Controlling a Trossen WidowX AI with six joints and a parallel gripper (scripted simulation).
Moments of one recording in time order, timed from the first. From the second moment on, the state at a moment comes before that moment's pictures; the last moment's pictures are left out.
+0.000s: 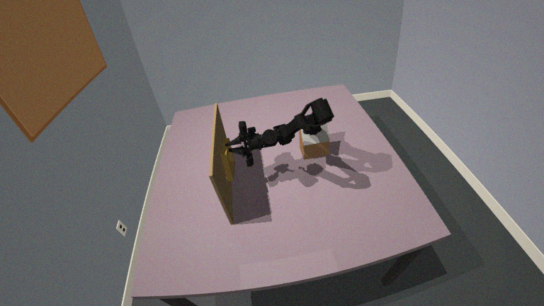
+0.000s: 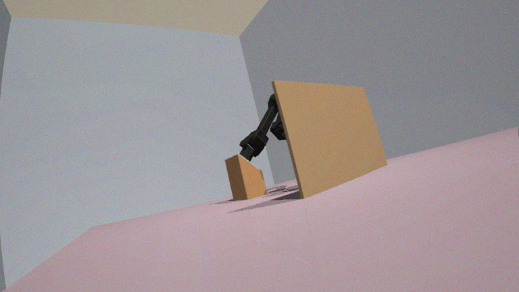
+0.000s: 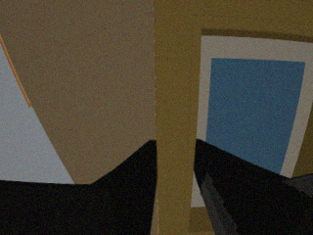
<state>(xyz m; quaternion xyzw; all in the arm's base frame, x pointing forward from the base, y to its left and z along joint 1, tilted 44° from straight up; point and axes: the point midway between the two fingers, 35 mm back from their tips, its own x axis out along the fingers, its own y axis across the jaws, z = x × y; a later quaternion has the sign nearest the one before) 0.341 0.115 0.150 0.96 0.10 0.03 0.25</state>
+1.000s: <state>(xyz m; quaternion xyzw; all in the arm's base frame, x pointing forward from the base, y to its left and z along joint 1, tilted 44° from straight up) 0.341 0.118 0.147 0.96 0.09 0.03 0.25</state>
